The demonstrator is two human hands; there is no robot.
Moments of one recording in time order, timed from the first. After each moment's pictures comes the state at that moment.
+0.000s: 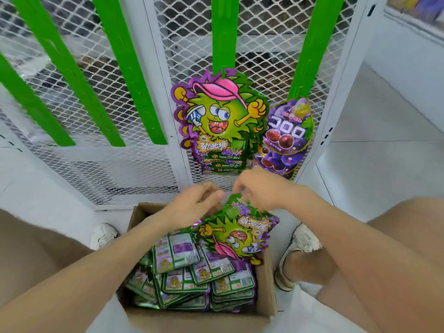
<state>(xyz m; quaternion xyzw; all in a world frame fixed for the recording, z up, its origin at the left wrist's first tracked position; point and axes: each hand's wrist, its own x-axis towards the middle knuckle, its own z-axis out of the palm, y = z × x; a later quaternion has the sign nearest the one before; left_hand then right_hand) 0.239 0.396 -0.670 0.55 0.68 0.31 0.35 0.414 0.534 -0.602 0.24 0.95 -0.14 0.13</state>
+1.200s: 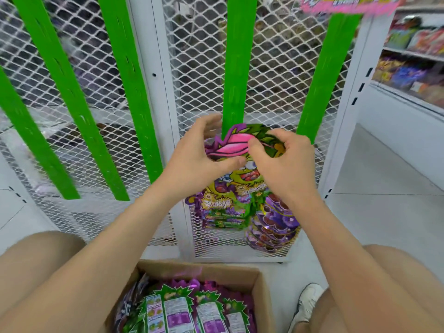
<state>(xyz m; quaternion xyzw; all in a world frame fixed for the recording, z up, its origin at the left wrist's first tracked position) 0.214 0.465 -0.470 0.56 0.66 0.49 0.10 0.379 0.561 -0.471 0.31 0.77 -0.26 -0.50</state>
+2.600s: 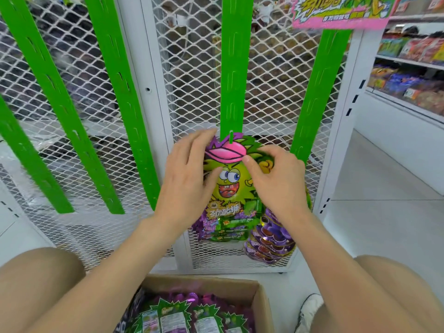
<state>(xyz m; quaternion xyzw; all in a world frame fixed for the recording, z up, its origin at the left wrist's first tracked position) 0.217 0.465 -0.500 0.59 0.66 0.41 -0.20 0.376 0.575 -0.485 0.37 0.79 -0.19 -0.45</state>
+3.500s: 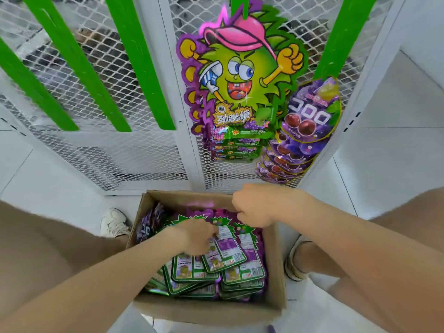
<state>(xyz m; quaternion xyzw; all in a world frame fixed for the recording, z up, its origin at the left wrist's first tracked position) 0.241 0.363 -0.754 0.64 0.67 -0.19 0.34 0.386 0.498 -0.626 0.13 0.94 -0.06 0.30</state>
